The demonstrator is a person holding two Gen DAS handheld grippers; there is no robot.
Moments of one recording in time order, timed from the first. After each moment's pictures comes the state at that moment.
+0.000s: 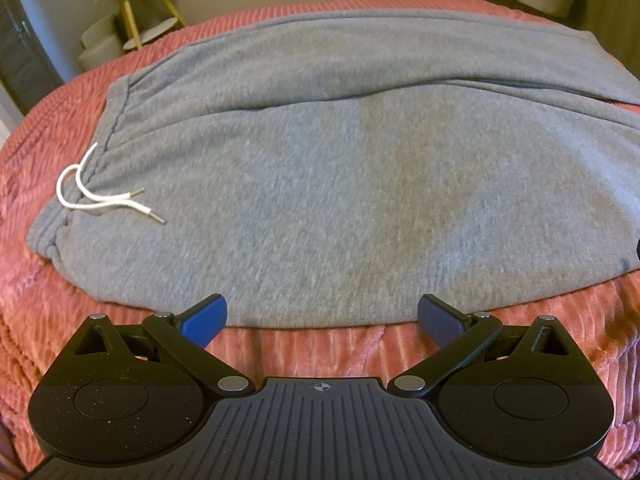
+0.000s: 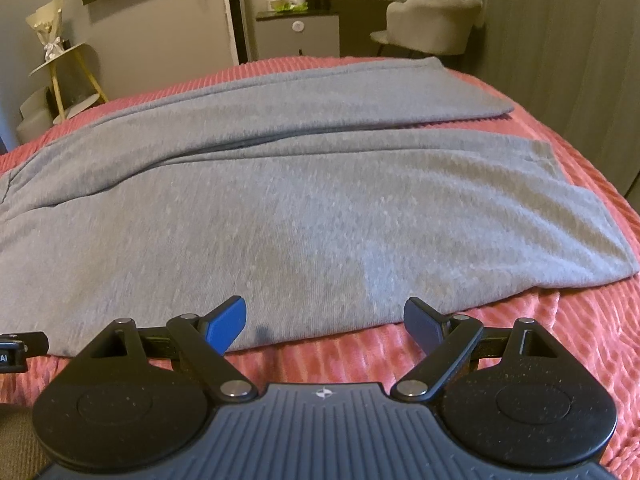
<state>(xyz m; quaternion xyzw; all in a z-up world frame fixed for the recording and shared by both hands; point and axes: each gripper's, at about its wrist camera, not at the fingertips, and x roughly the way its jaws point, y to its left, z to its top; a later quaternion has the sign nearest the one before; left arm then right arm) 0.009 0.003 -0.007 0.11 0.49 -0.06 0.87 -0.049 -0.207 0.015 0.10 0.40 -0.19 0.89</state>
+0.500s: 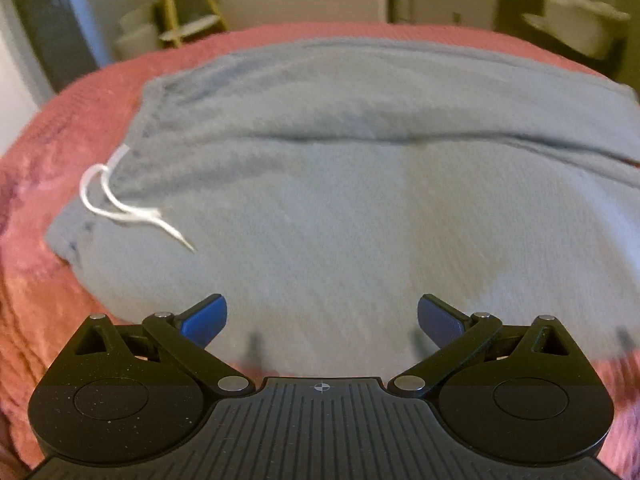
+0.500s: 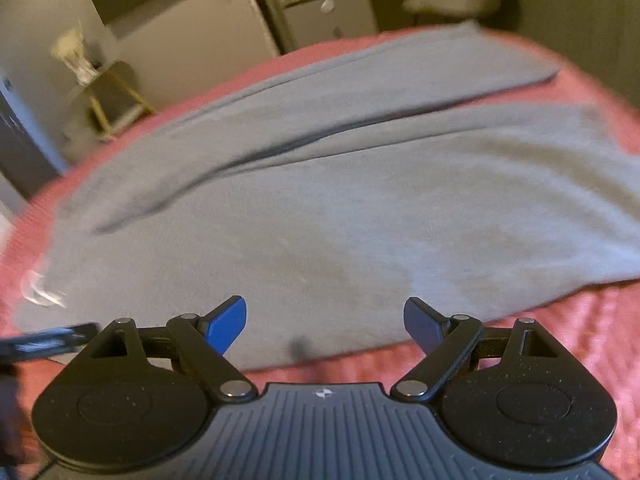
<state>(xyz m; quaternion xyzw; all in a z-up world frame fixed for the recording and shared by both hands) 0.044 0.011 0.014 0.07 0.46 0.01 0.88 -0.033 -0.245 0.031 0.22 0.42 -0.09 0.88</state>
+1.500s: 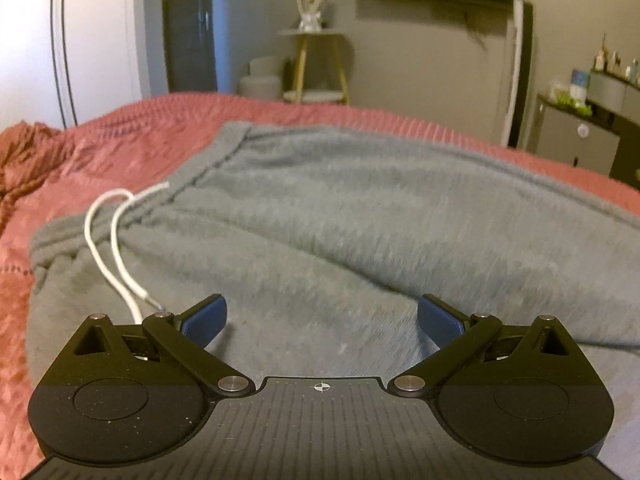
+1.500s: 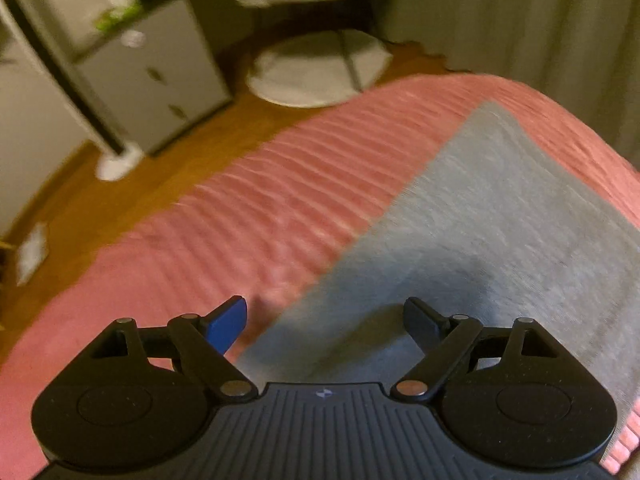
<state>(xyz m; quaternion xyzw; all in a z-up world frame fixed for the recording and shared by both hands) 0.147 0.029 -0.043 -0.05 0.32 0.18 0.93 0.401 -0.451 -0.007 0.27 0.45 -0.37 0.77</state>
